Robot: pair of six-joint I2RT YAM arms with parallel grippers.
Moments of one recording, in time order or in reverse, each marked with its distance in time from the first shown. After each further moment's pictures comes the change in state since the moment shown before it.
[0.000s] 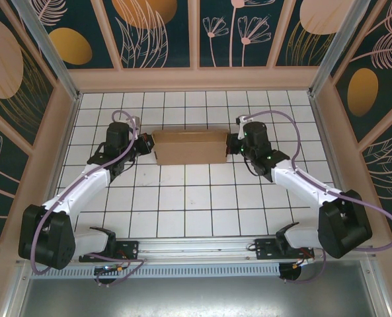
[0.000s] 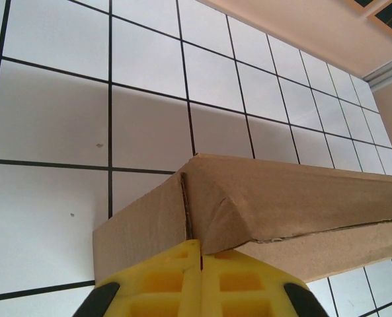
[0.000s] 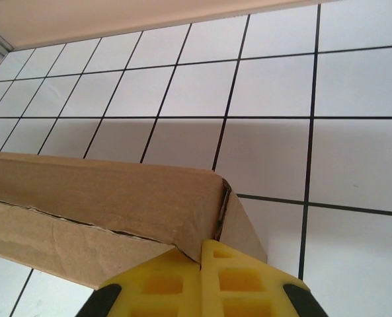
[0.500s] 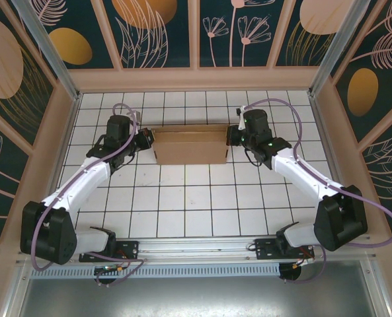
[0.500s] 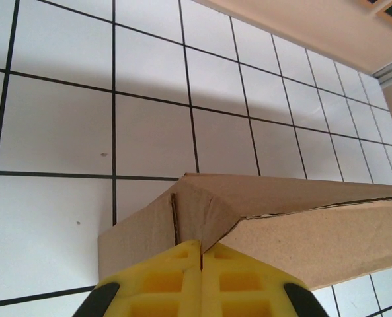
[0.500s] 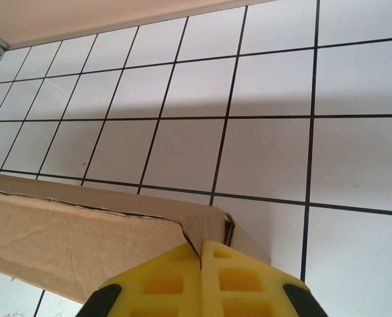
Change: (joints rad) left arm 0.000 0.029 0.092 -0.090 -0.013 0.023; right arm -0.036 0.067 0.201 -0.219 -0.053 0.027
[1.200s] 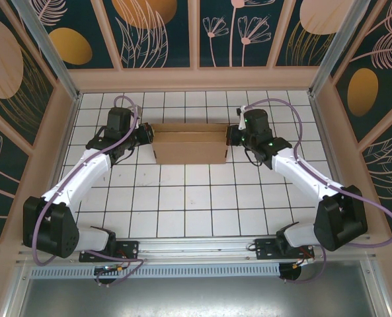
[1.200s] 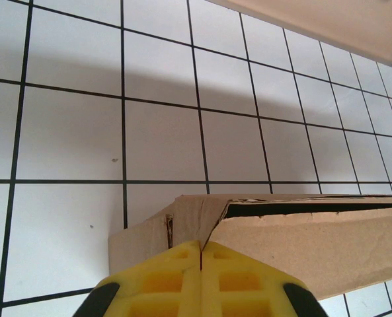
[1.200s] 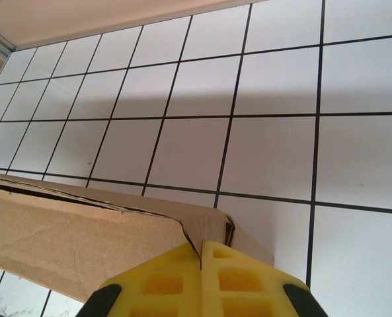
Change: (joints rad) left arm 0.000 0.058 0.152 -0.154 -0.020 0.043; right arm -0.005 0.000 0.002 -0.001 -0.019 0.007
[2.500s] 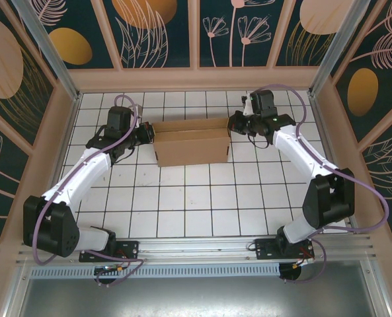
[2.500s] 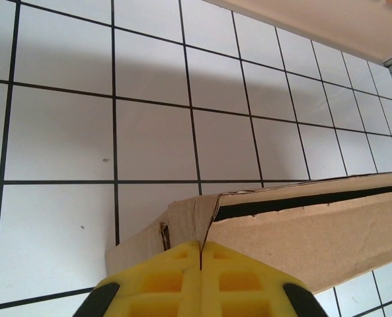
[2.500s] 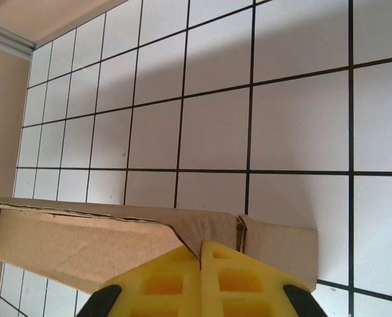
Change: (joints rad) left arm 0.000 0.007 0.012 -0.001 0.017 -0.001; right arm -0.129 0.184 0.293 -0.273 -0.267 0.129
